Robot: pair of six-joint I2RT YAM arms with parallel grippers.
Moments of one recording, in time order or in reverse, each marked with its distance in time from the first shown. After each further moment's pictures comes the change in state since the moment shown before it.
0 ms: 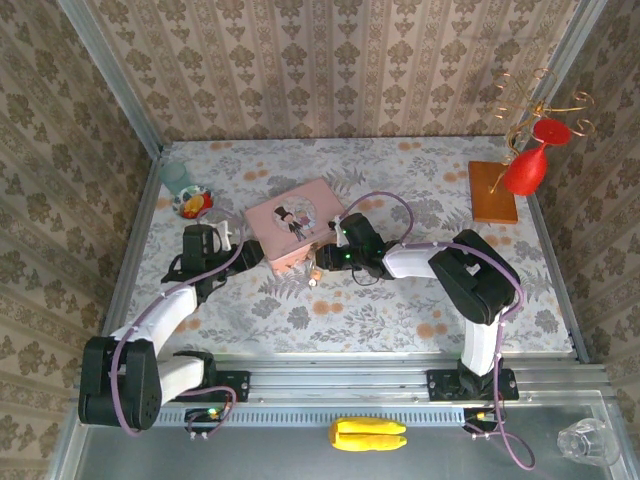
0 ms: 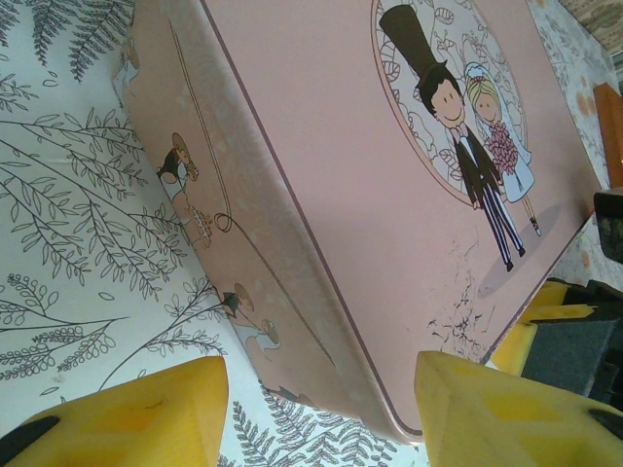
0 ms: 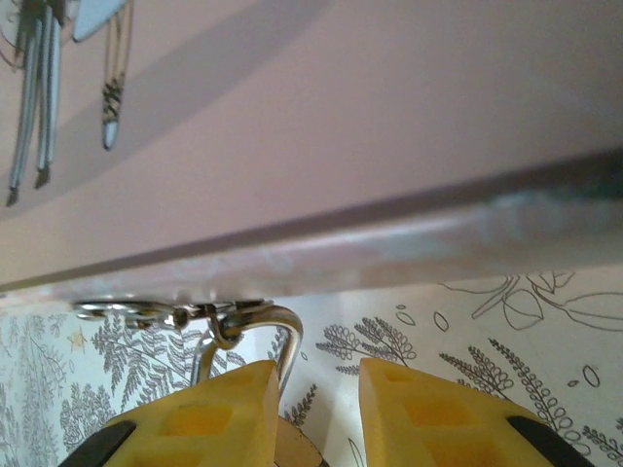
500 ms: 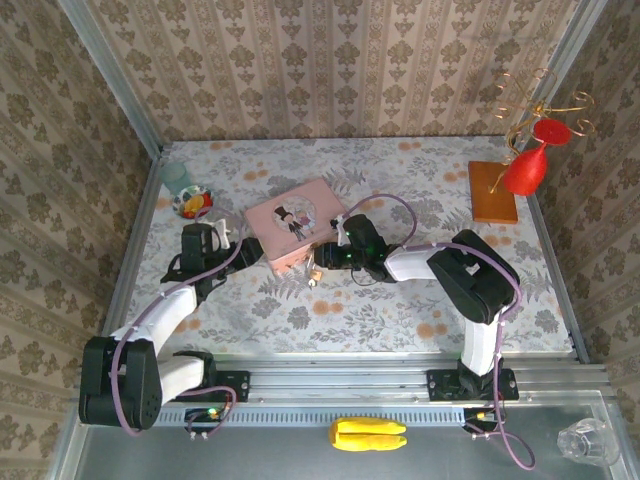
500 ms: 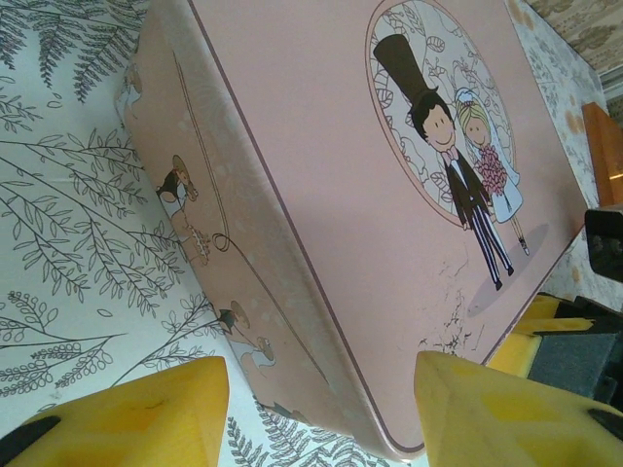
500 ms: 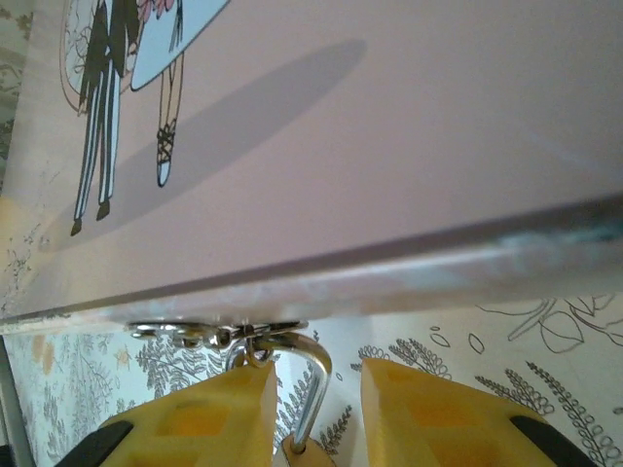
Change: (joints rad) left arm 0.005 0.000 0.000 0.027 0.000 -0.021; right arm -0.005 0.010 -0.037 0.130 -0.037 0.076
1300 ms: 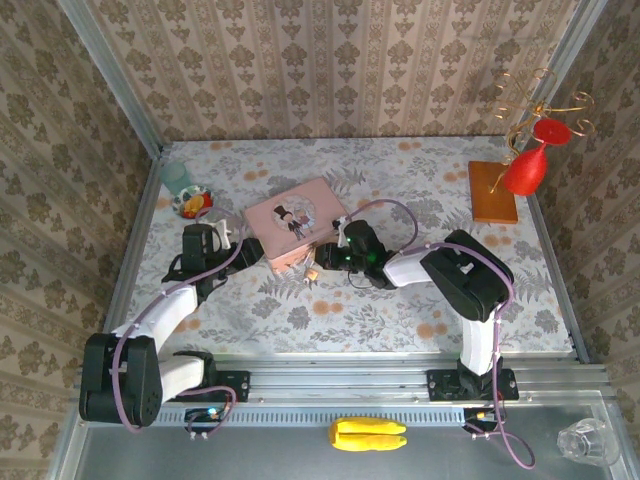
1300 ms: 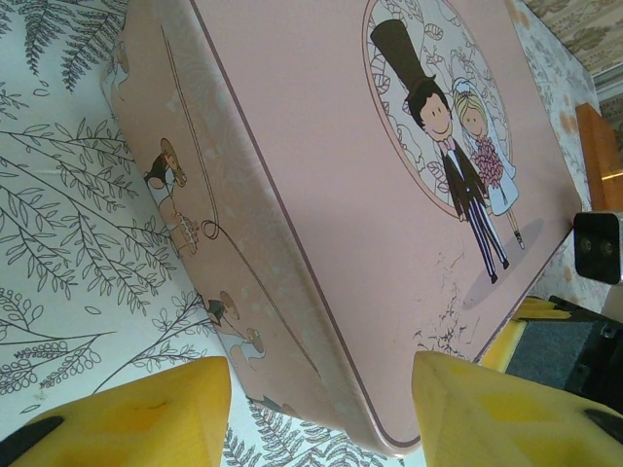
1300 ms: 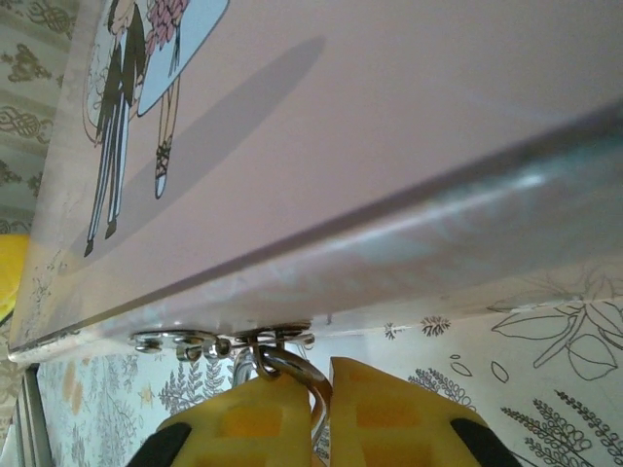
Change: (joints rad) left arm 0.000 0.015 -0.007 0.022 0.015 -0.020; right arm 0.015 0.030 -0.063 0.196 0.051 0.112
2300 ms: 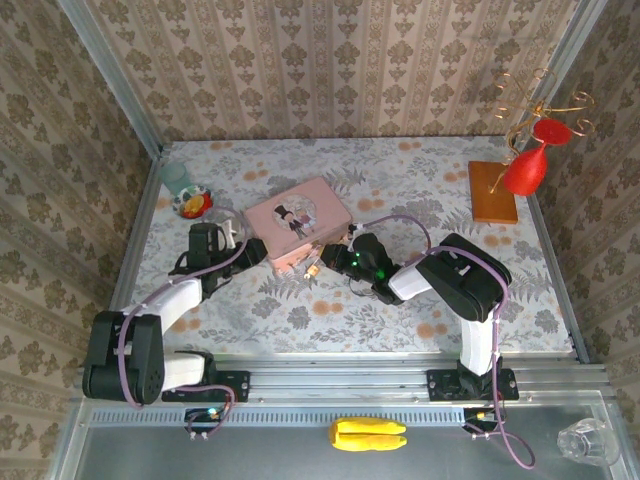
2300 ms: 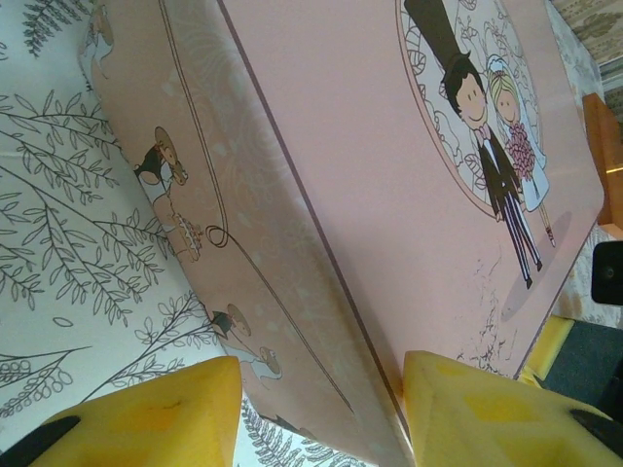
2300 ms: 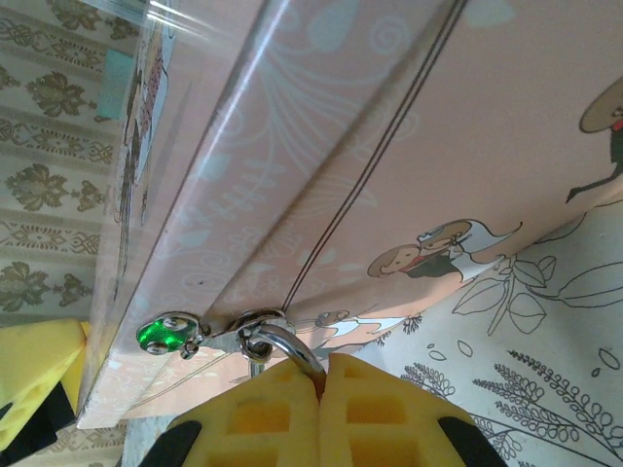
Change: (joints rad) left arm -0.014 0.119 0.002 0.087 0.023 -0.027; right arm 0.020 0.007 -0.145 0.303 0.143 0.285
